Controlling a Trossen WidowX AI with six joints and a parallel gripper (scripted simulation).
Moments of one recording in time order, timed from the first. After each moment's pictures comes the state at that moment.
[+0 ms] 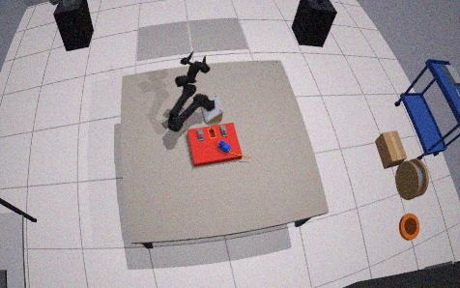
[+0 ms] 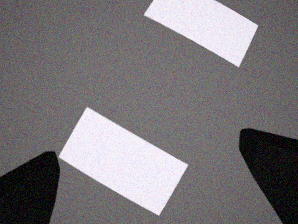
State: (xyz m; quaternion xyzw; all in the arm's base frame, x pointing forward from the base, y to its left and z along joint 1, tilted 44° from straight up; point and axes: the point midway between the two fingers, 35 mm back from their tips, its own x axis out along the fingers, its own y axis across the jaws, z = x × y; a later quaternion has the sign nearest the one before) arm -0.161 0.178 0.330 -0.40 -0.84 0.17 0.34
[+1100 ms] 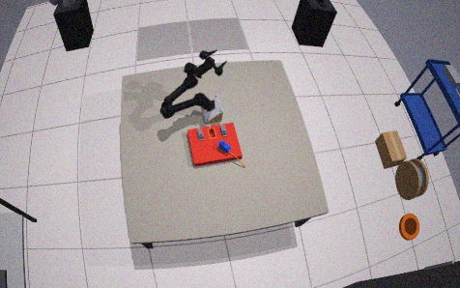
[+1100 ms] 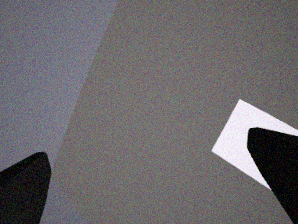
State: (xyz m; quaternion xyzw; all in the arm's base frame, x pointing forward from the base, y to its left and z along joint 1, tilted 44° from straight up) arm -0.121 0.290 0.279 -0.57 -0.67 0.36 0.31
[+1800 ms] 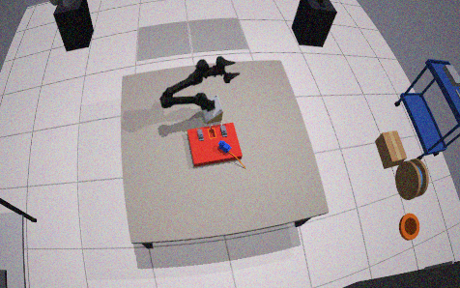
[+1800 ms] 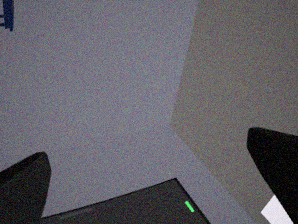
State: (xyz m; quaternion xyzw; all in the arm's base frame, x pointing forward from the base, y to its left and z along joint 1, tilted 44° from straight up) arm -0.040 0.346 0.230 -0.68 -0.46 0.46 0.35
